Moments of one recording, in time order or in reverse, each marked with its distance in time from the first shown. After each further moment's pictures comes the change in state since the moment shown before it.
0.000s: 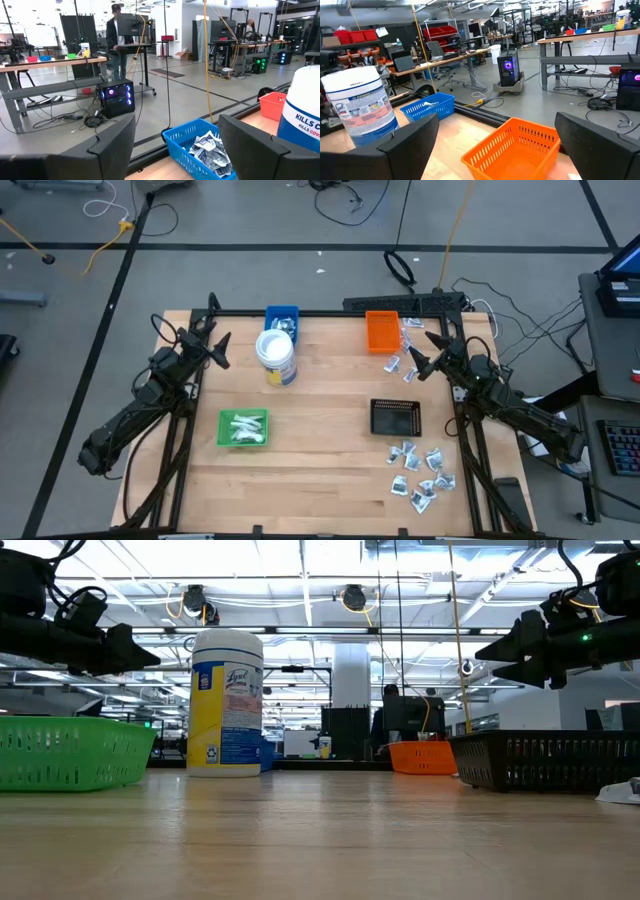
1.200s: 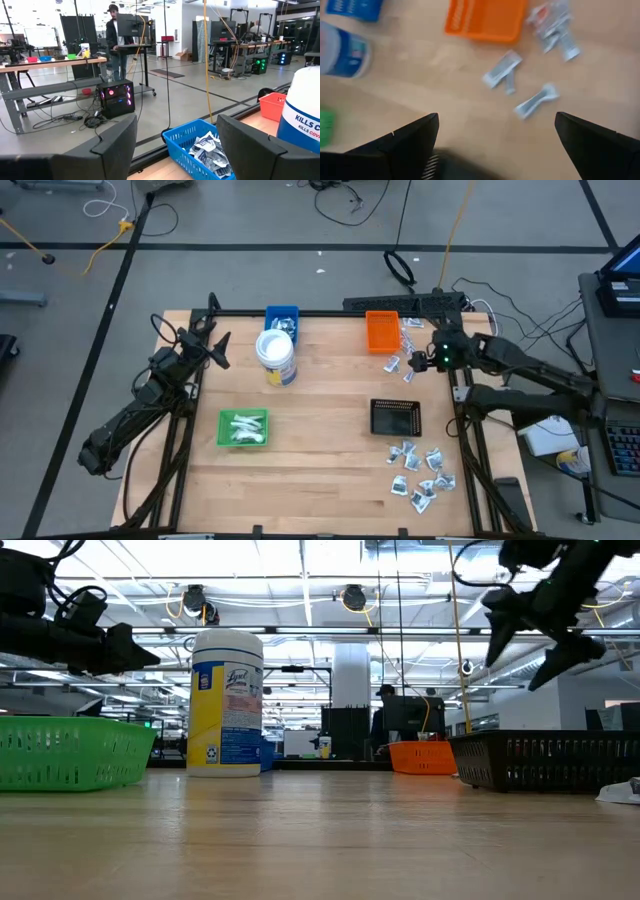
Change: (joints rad) left arm 0.000 0.000 0.000 0.002 0.000 0.000; right arm 0.102 0.718 0.743 -1.020 -0.119 0.735
